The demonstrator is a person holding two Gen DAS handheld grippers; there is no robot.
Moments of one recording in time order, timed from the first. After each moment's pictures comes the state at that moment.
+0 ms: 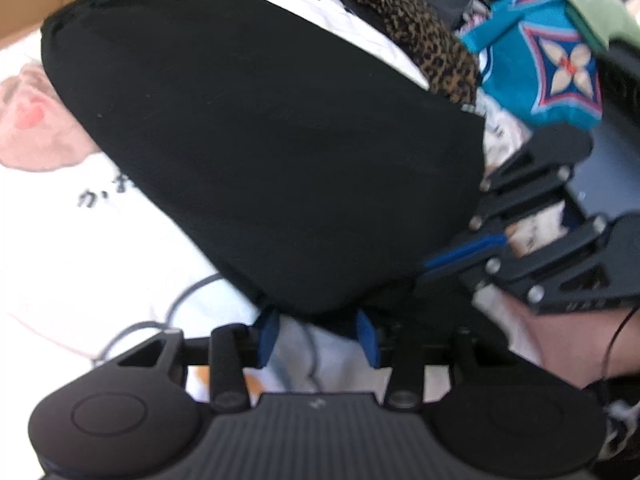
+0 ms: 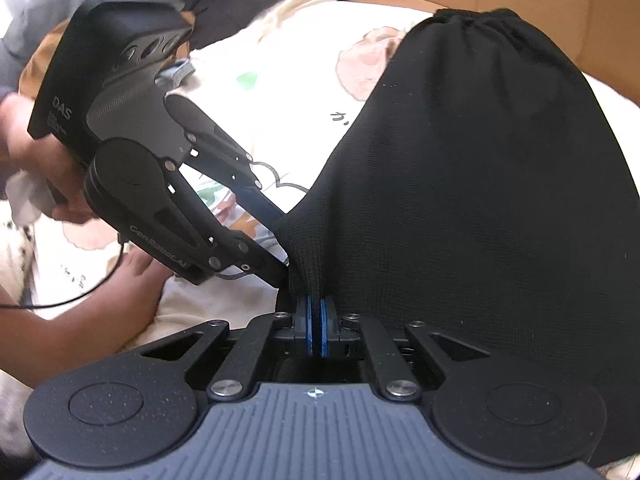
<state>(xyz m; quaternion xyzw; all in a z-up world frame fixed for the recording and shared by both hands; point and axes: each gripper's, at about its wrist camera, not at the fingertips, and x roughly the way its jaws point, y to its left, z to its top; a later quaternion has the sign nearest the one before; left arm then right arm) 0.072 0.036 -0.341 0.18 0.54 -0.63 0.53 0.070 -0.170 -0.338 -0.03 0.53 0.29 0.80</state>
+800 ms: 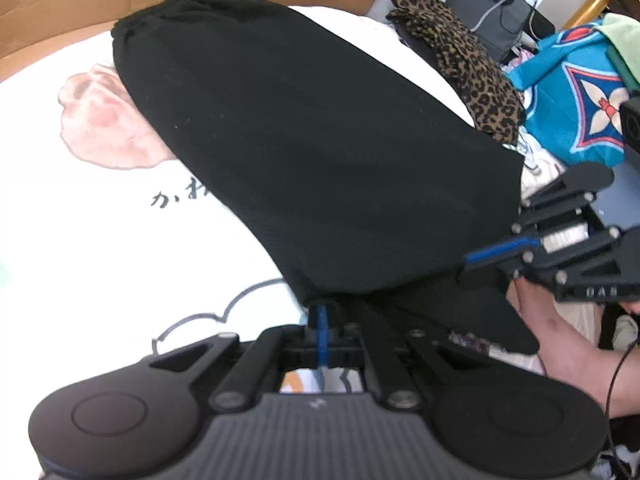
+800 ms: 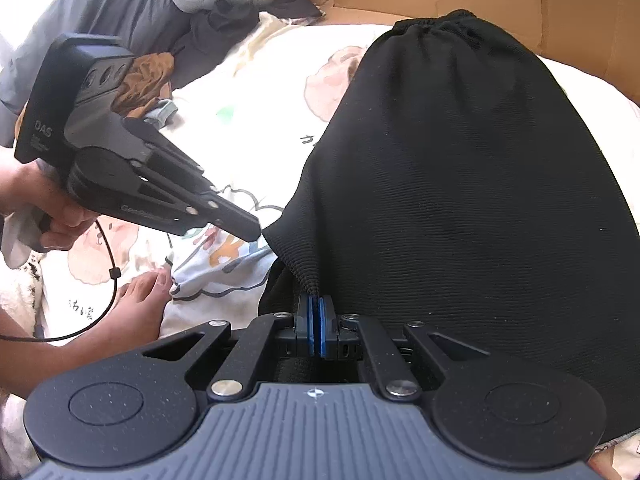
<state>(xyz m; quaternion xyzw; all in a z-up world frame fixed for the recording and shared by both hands) 0.079 0.044 -0.323 0.20 0.53 -0.56 0.60 0.067 -0.196 -0.335 0.02 0.51 0.27 0.81</state>
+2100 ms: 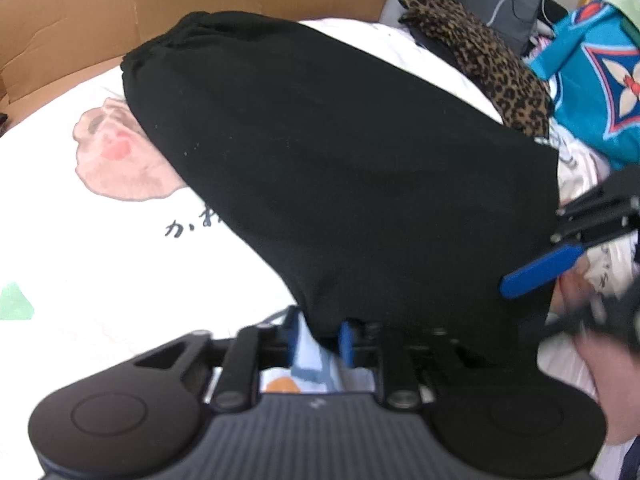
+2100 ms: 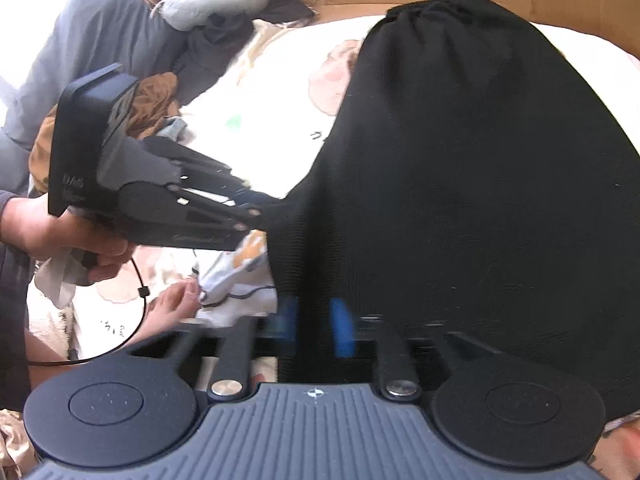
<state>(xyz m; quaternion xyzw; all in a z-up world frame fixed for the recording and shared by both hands) 0.071 0.031 -0.331 0.22 0.48 -0.52 0.67 0.063 -0.199 -0.346 0.09 0.52 0.29 0.80</state>
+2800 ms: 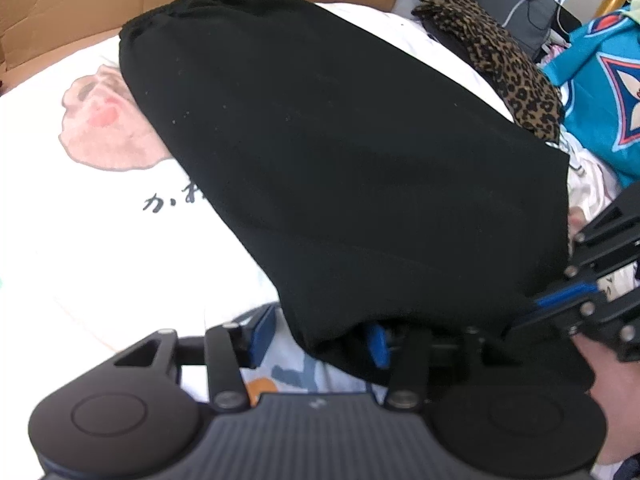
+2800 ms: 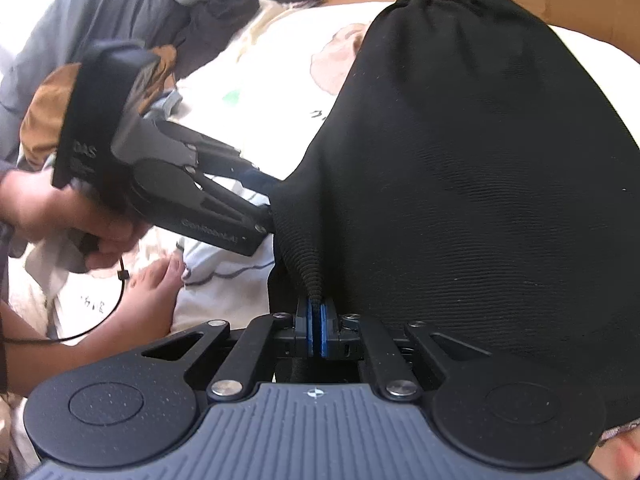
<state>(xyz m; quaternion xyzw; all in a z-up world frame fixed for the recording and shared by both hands) 0.086 0.040 -0.357 0.18 0.51 -0.49 0.69 0.062 -0.201 -0.355 0.05 0.53 0.28 0.80</state>
